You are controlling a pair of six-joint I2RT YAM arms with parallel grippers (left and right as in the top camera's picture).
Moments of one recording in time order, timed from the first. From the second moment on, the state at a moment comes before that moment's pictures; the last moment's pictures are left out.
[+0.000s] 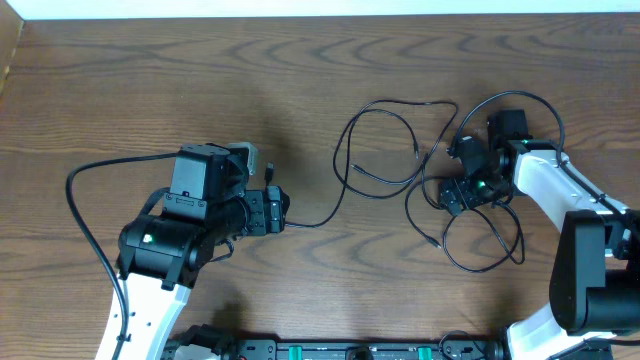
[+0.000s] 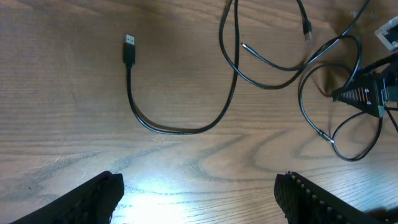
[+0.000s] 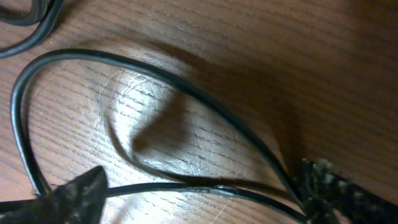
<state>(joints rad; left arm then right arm) -0.25 1.03 1.03 -1.01 0.23 -0.29 0.02 1.76 0.99 -0.69 -0.21 -0.34</state>
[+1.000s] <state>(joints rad) -0.25 1.03 1.03 -1.02 0.23 -0.27 0.02 1.73 1.11 -0.69 -0.05 -0.11</state>
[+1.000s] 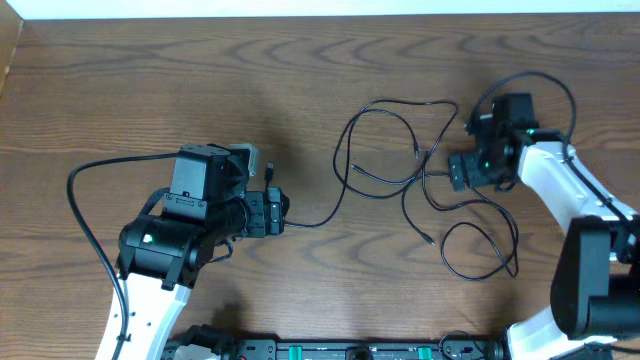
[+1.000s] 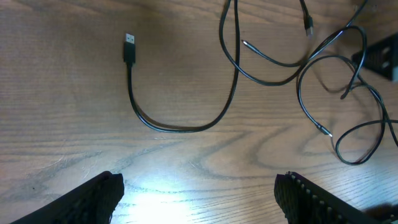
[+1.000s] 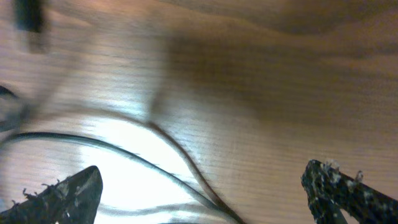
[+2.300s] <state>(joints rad) -0.25 1.03 1.03 -1.02 0.23 -0.25 0.13 1.53 0.77 -0.57 -0.07 0.04</state>
